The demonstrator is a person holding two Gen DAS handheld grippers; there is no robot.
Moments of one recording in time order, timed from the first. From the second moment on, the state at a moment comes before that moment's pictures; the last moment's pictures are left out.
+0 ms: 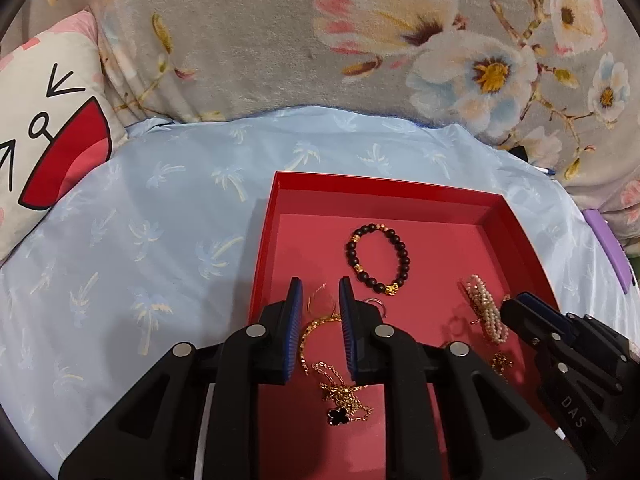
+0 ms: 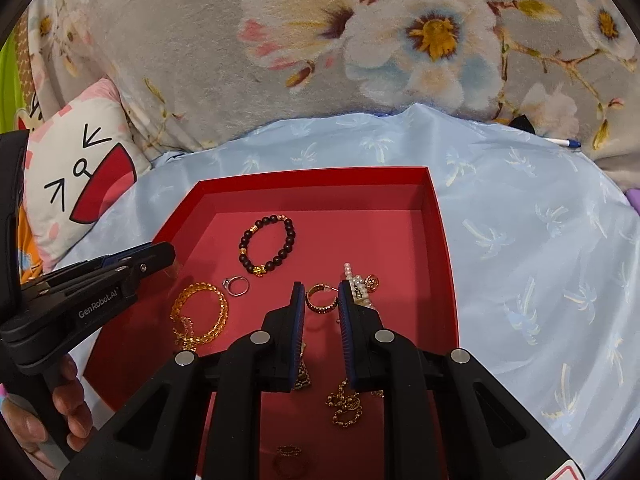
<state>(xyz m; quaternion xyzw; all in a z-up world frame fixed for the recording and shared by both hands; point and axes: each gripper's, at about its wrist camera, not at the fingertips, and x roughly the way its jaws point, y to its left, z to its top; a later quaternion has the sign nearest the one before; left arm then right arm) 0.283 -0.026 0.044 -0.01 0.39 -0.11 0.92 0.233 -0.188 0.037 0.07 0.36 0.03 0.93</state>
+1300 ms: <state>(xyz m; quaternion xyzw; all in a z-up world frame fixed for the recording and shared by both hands) 0.181 -0.016 0.060 0.02 0.35 -0.07 0.94 0.123 -0.185 0.057 0.09 0.33 0.00 0.94</state>
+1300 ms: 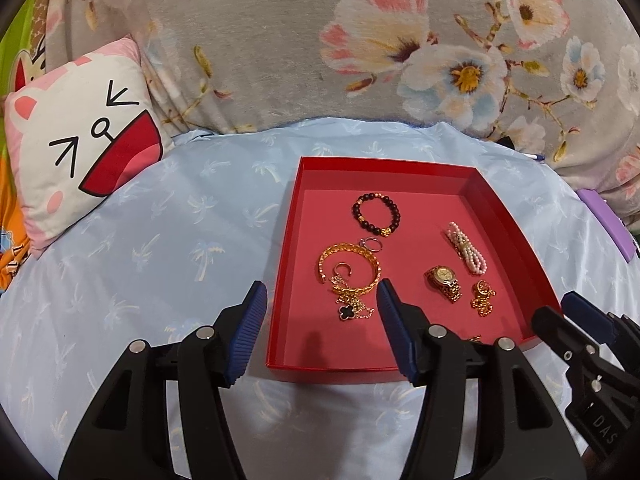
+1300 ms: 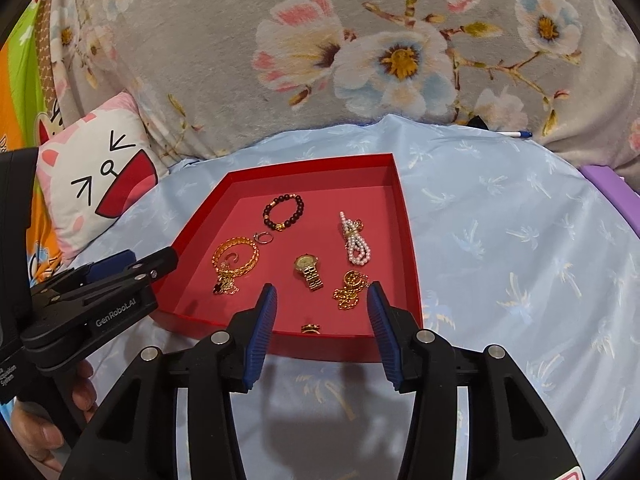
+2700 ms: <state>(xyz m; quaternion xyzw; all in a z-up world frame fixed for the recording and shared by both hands) 0.139 -0.021 0.041 0.07 0.31 -0.02 0.95 0.111 -0.172 0.030 0.05 0.33 -0.05 0.94</state>
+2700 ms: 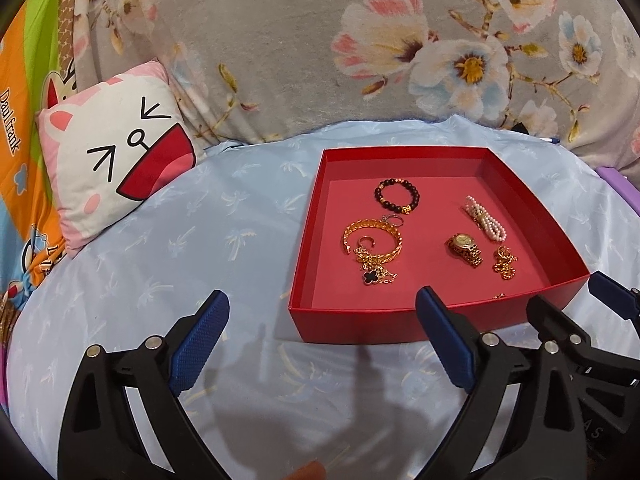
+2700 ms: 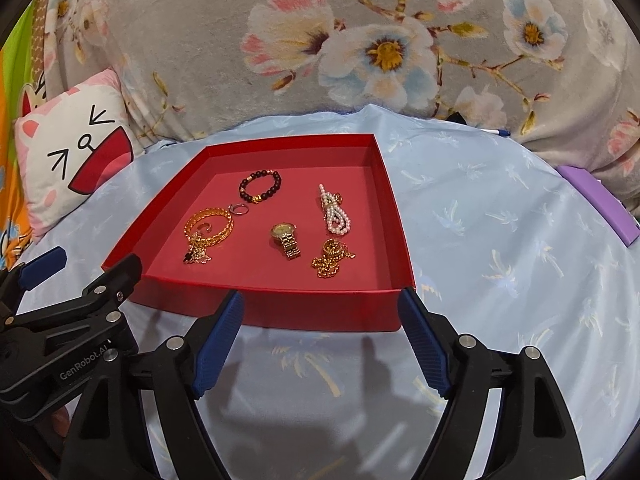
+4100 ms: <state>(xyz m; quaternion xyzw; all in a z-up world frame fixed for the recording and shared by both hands) 0.142 -0.020 0.023 0.06 0.32 -0.01 0.95 0.110 -0.172 0.020 0.04 0.34 -0.07 0.94</state>
